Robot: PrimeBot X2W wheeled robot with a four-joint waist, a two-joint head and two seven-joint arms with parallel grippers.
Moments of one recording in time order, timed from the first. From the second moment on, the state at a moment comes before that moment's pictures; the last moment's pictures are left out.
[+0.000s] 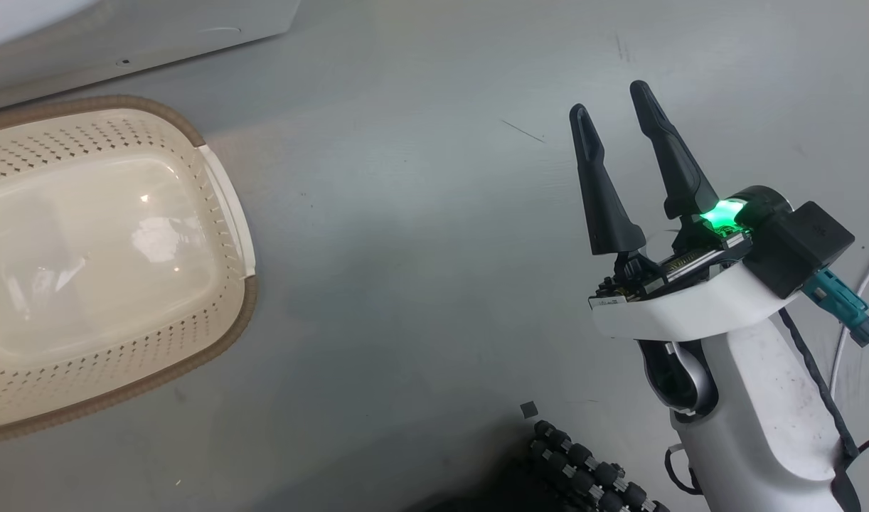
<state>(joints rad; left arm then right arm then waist) -1.32 0.45 -0.18 0.67 -0.26 0.07 0.60 -0.36 -0.04 0.32 -0.04 0.44 0.12 -0.26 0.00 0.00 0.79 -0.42</state>
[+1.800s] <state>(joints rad) -0.77 0.14 -0.13 0.48 -0.34 0.10 -0.24 -0.21 -0.07 0.25 0.04 0.29 0.12 -0.26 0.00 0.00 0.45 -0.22</state>
